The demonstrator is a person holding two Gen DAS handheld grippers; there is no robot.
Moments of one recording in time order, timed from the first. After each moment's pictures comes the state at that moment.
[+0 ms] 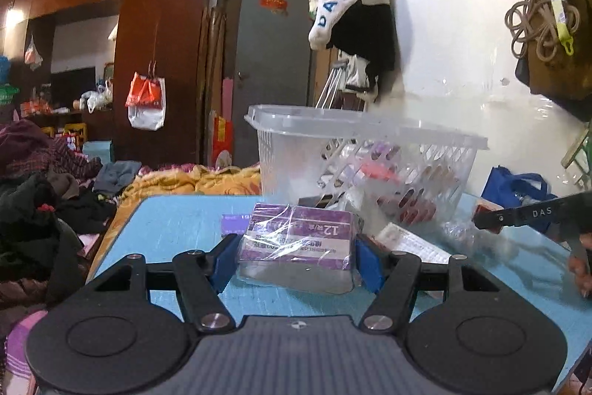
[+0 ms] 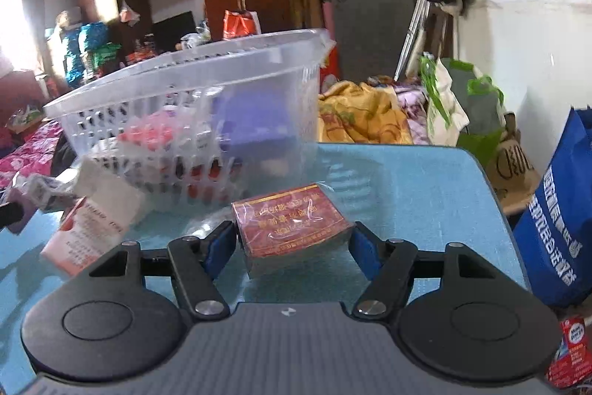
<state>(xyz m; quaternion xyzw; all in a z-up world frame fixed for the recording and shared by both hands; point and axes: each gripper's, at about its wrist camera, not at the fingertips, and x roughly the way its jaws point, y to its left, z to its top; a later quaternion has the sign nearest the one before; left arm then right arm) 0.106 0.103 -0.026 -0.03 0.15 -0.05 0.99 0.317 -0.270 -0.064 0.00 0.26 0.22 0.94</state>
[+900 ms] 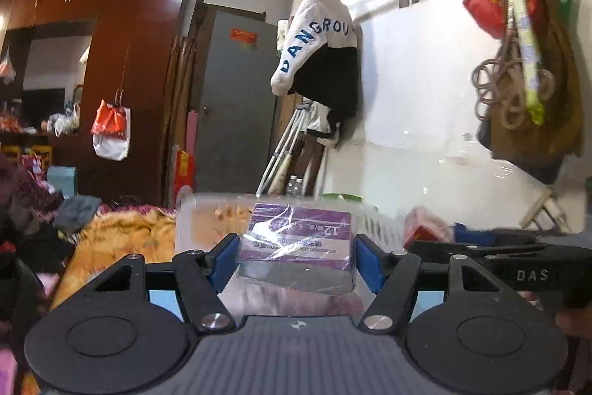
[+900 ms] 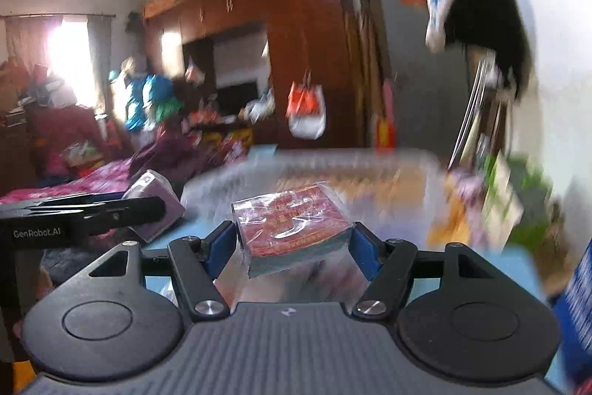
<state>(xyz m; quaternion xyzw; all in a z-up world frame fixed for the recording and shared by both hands) 0.140 0.065 0.071 -0.05 0.10 -0.10 0.99 0.273 -0.213 0.031 -0.01 0.12 0.30 0.95</state>
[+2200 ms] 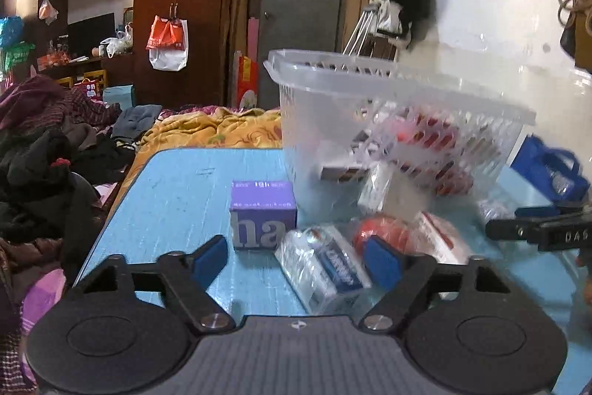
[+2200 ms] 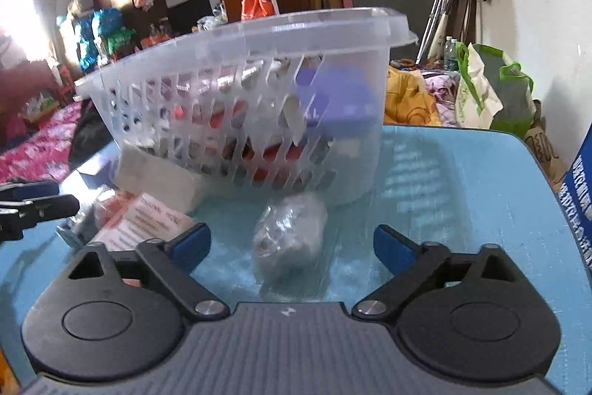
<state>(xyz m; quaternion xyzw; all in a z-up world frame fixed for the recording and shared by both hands) 0.151 0.098 -0.022 -0.04 0.27 -0.01 0.96 0.310 -0.233 -0.080 -0.01 0.30 0.25 0.92</state>
